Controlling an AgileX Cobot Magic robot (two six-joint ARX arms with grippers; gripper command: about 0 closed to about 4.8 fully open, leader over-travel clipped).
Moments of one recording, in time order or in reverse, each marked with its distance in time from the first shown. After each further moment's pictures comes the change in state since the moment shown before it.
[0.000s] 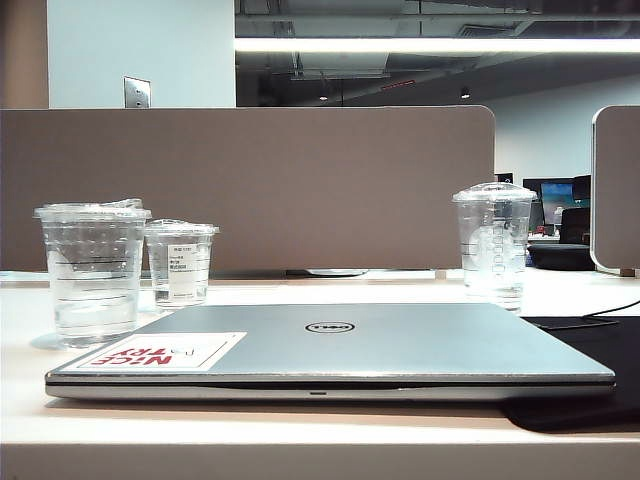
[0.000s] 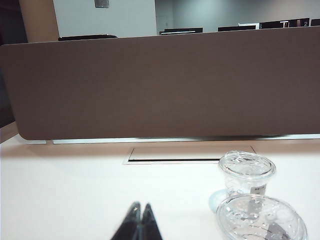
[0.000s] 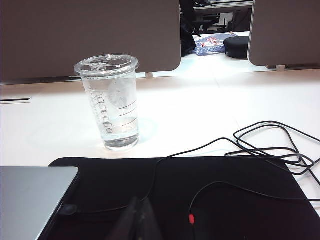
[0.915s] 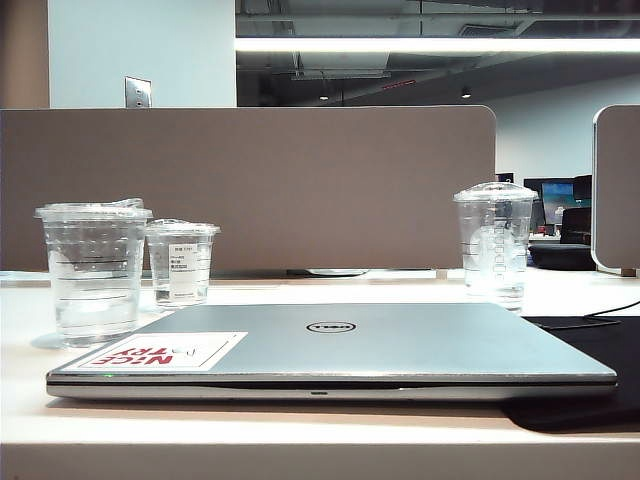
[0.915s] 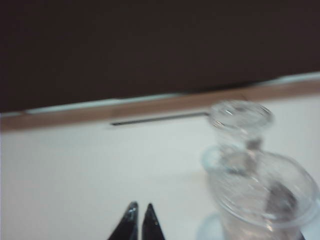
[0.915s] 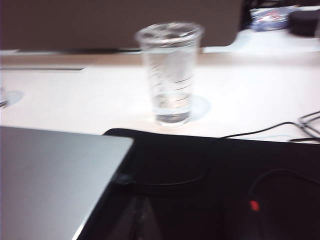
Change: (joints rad) left arm 0.000 0.383 0.000 0.211 0.049 0.045; right arm 0.171 0.076 0.000 0.001 0.002 0.000
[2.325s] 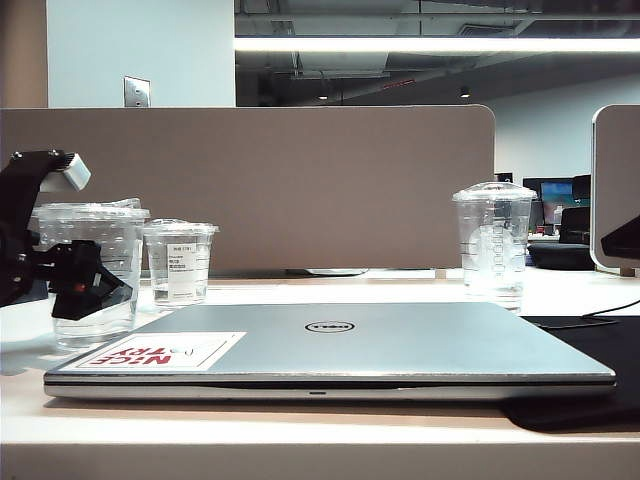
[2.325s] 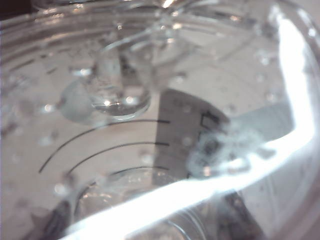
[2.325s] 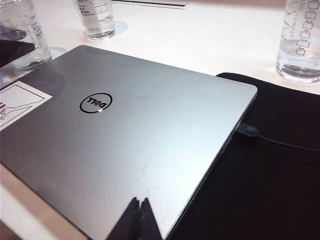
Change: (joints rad) left arm 0.001 1.306 0.124 0.914 0.403 0.008; right arm 0.366 0.169 0.000 -0.001 0.005 0.000
